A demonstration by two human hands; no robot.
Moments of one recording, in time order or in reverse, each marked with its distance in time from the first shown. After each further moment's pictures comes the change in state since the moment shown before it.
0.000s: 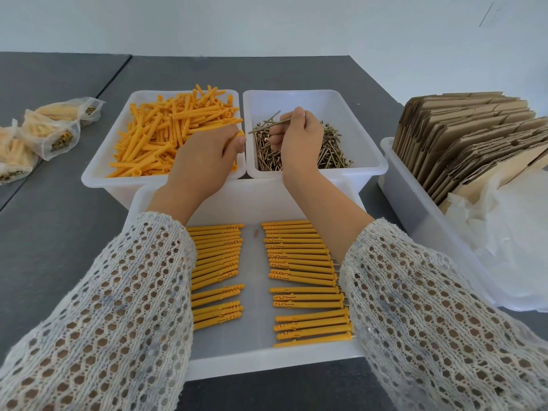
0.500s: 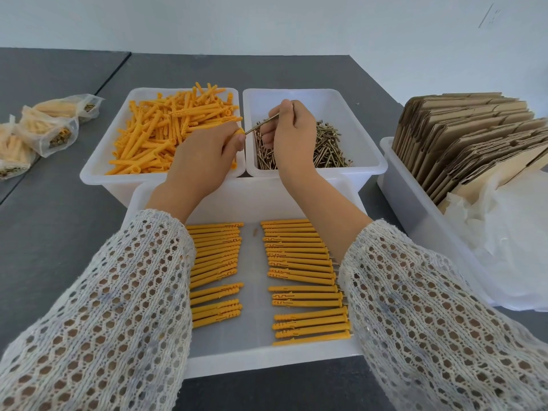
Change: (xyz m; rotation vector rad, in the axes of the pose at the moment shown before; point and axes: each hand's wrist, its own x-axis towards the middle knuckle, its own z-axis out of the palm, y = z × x) left_hand 0.000 -0.001 0.001 0.020 0.025 0.027; right_hand -0.007 -0.005 0.003 -0.137 -0.090 -0.126
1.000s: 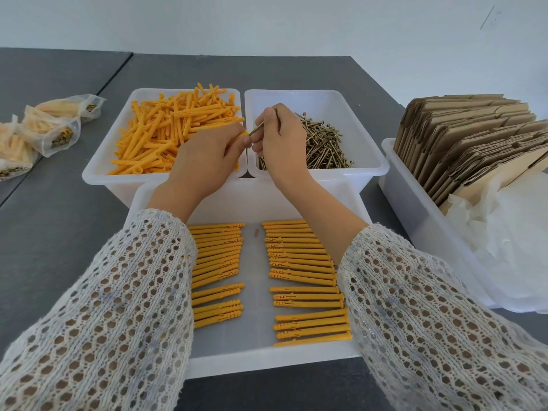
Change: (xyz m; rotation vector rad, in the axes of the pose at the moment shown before) left_hand 0.001 0.000 0.000 -0.004 -0.033 0.018; right_hand -0.008 0.003 0.006 -0.094 -0.140 -0.078
